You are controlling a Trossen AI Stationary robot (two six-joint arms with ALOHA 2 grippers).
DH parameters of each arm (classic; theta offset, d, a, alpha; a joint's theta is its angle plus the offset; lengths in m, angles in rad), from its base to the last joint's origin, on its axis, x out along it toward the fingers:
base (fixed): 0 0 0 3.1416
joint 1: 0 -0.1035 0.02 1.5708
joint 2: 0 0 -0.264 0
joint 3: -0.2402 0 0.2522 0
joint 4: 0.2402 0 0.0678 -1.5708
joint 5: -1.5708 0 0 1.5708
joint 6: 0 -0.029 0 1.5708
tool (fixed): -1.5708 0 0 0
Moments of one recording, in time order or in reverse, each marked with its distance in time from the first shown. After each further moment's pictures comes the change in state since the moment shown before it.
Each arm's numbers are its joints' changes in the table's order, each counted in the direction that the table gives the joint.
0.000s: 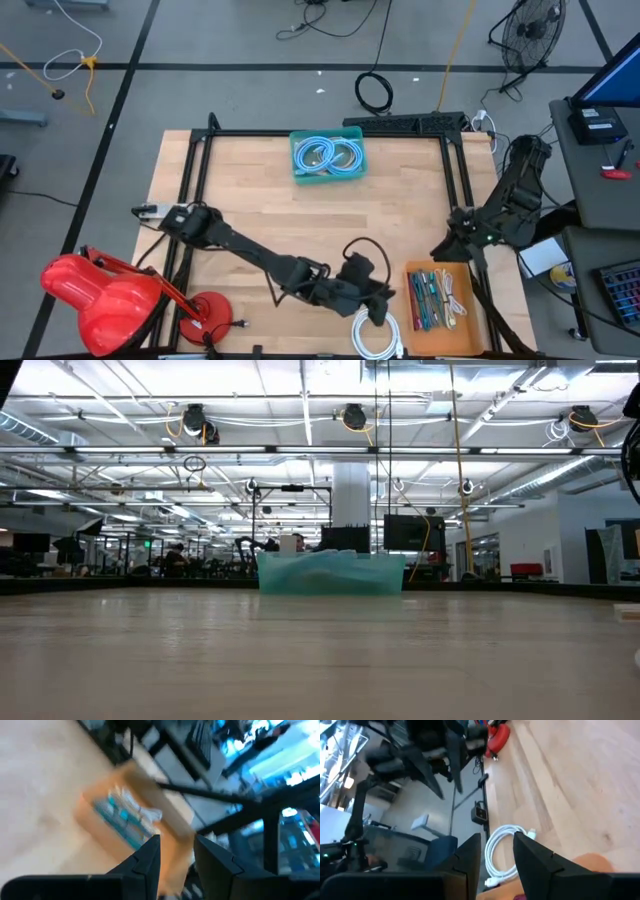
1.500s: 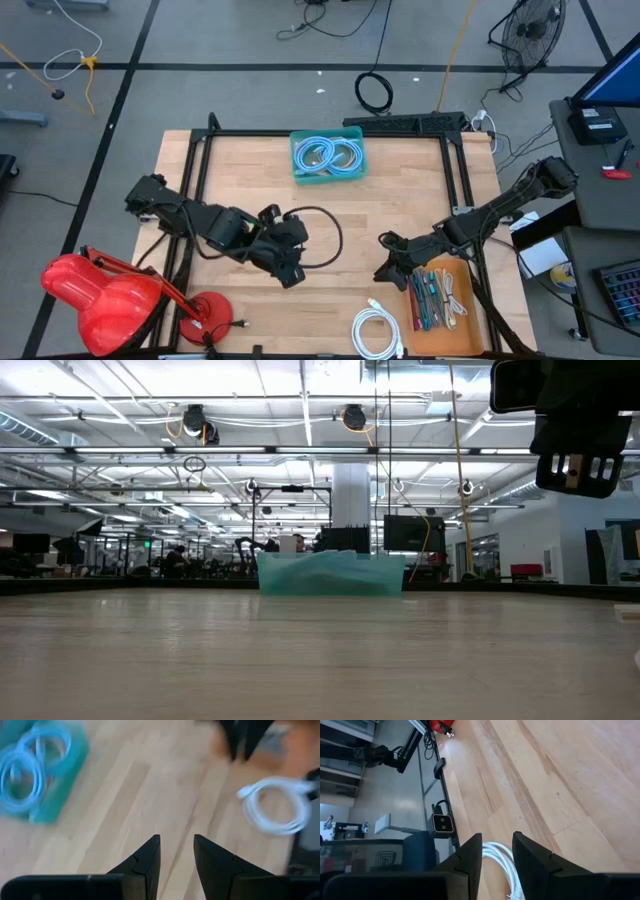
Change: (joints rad) left arm -0.015 -0.477 0.118 1.000 0.028 -0.353; right arm 0.525 0.773 0.000 -0.617 -0.525 0.070
